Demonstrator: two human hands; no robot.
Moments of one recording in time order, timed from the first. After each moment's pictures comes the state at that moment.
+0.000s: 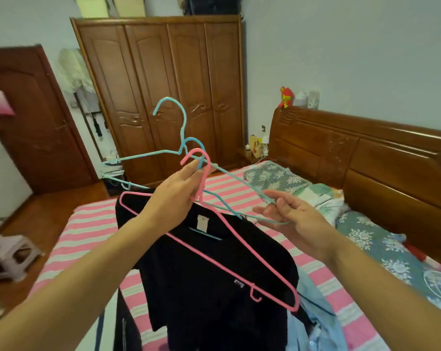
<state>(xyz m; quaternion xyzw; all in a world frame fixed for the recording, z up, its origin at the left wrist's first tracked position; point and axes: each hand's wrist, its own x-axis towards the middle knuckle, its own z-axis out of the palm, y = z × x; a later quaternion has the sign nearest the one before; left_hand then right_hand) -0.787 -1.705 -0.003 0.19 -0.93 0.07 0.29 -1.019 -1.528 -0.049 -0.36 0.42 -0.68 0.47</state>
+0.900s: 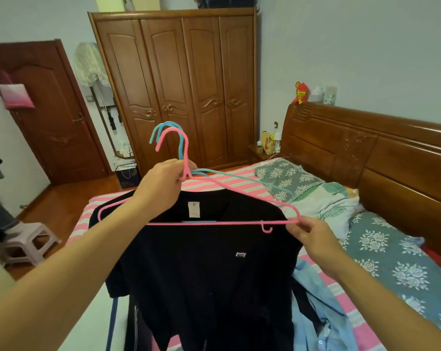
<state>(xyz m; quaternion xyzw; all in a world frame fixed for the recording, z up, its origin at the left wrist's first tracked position) -0.750 -1.714 0.017 0.34 -0.89 -0.03 0.30 -1.039 -1.540 -0.126 -0.44 0.65 -0.57 0.26</state>
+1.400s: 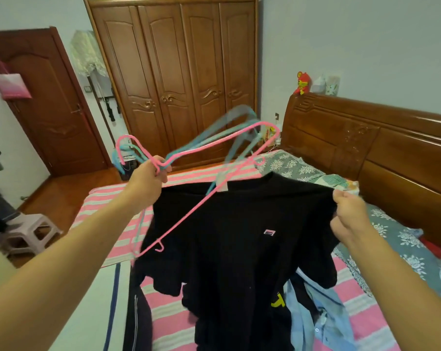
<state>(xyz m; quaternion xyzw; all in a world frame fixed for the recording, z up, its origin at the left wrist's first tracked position) -0.736 -1.746 -0.008 0.49 -0.77 -0.24 0.34 -1.117 -1.562 -0.120 -0.12 0.55 -0.77 0.30</state>
